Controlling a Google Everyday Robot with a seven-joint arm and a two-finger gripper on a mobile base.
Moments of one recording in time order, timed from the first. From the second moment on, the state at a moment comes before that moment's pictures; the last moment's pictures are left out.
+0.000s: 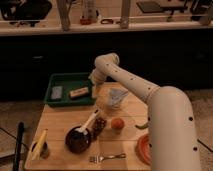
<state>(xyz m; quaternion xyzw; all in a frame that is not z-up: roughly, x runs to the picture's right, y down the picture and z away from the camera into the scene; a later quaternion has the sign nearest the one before) -0.072 -0.006 0.908 -0.23 -0.21 -0.04 0.95</state>
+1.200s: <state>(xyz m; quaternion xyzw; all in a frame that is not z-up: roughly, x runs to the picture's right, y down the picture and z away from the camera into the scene) -0.117 -0.010 0.917 -0.24 -0.20 -0.12 0.94</state>
